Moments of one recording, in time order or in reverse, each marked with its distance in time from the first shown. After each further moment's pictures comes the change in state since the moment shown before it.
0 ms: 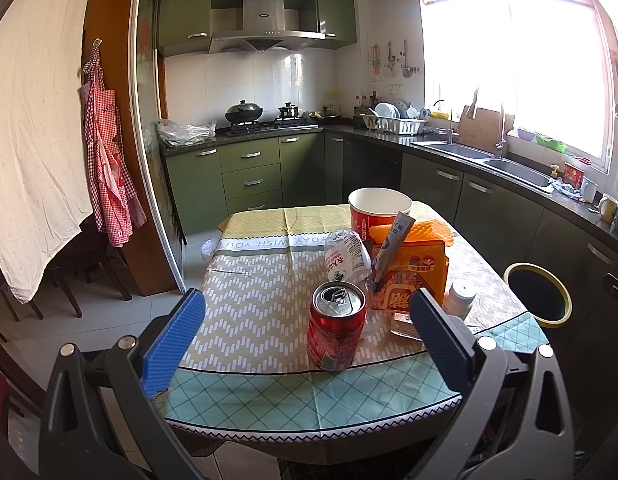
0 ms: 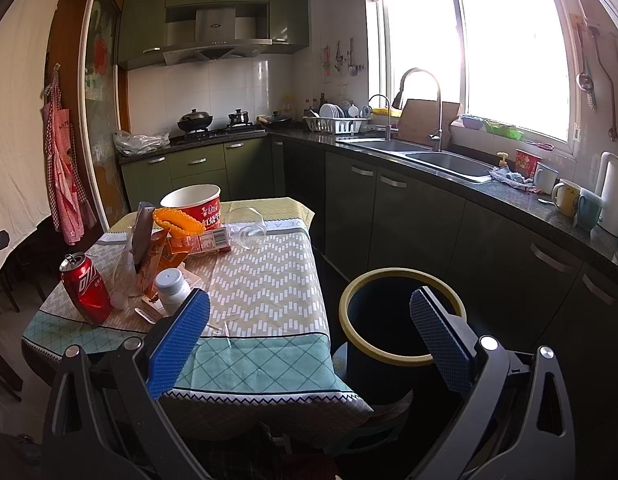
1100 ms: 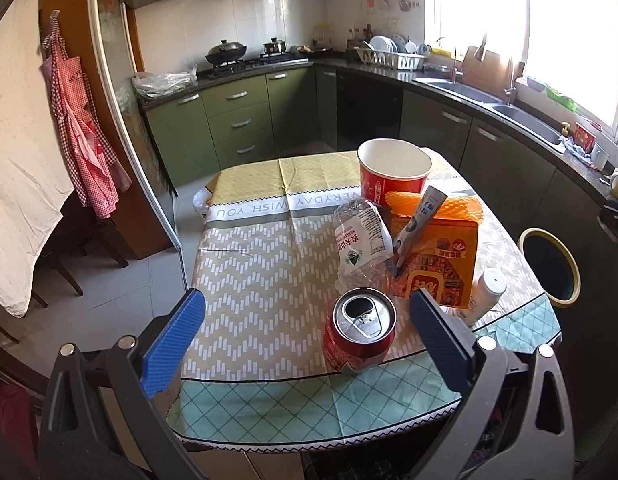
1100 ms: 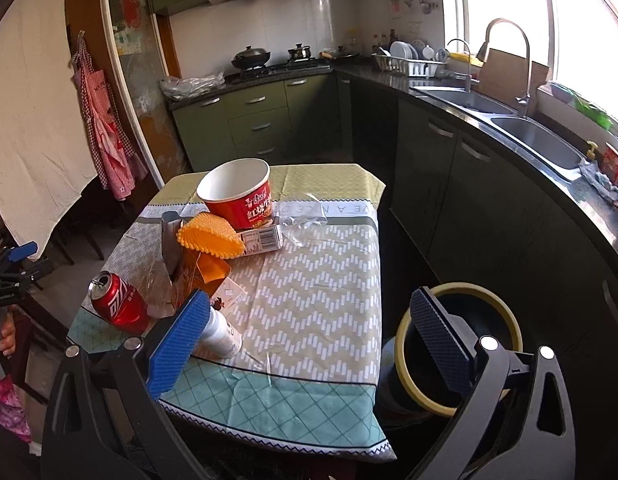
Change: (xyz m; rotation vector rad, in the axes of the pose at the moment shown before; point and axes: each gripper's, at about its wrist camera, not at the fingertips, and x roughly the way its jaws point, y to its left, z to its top) left arm 0.090 0.015 0.059 0.055 0.303 -0.036; right arm 0.125 0.020 0.128 -0.083 0.315 0.264
